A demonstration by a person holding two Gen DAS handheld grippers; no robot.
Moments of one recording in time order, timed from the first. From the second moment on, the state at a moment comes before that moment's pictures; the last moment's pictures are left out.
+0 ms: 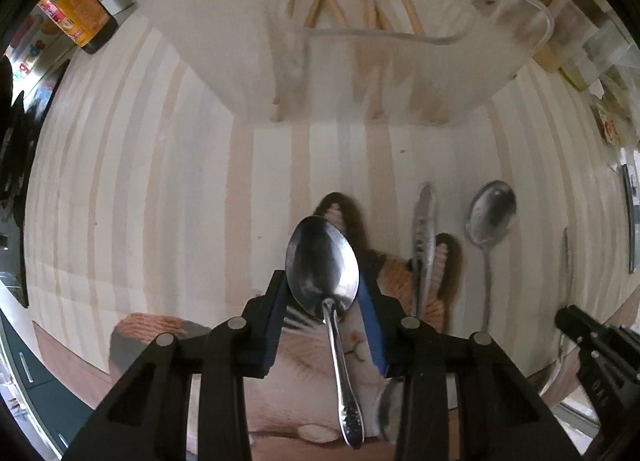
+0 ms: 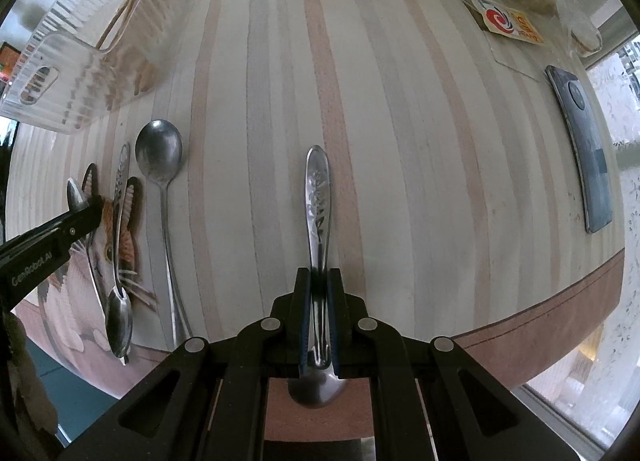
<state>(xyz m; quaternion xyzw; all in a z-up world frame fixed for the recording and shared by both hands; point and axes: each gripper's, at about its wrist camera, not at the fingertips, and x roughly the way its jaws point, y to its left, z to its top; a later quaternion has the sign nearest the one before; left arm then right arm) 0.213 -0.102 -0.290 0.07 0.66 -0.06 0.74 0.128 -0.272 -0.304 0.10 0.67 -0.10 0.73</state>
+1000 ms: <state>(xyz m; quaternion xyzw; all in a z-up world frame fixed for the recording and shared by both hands) 0.212 -0.037 -0.289 0.05 0.66 -0.05 0.74 0.155 -0.253 -0.299 0.07 0.70 -0.08 0.71</state>
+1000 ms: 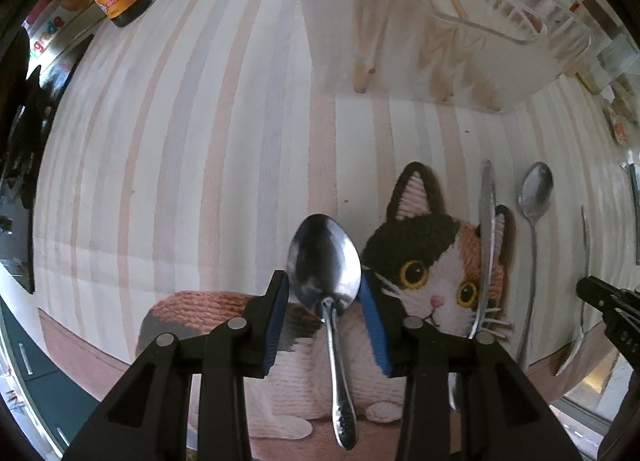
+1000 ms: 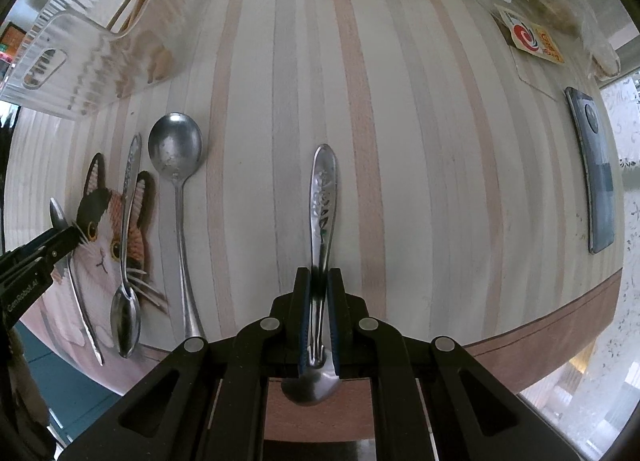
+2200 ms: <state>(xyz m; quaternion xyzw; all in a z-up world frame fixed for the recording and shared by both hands) 0.193 -0.009 -0.107 0.04 0.51 -0.06 0.86 0.173 -0.258 -0.146 0.14 0.54 -0.02 0.83</state>
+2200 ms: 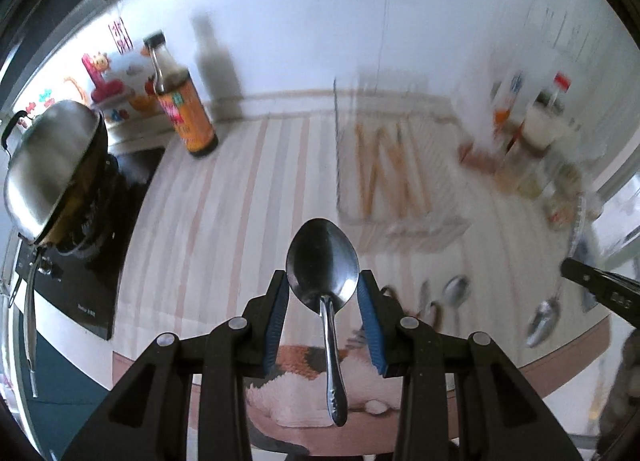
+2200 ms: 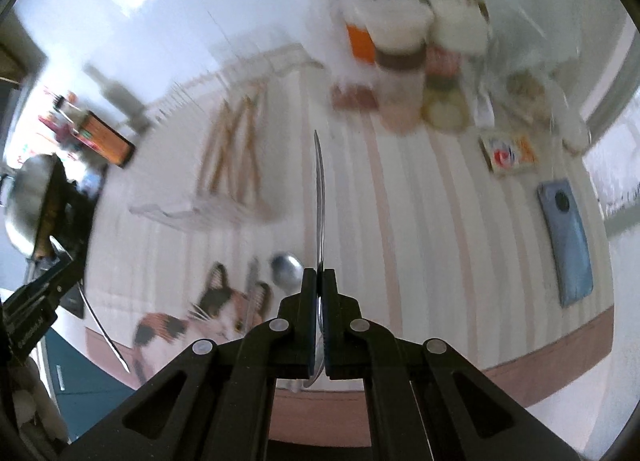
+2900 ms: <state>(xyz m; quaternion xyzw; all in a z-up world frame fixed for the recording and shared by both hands) 0.352 -0.052 -0.044 -0.02 0.52 -0.11 0.85 0.349 -0.206 -0.093 0.14 0.53 0.05 0.83</state>
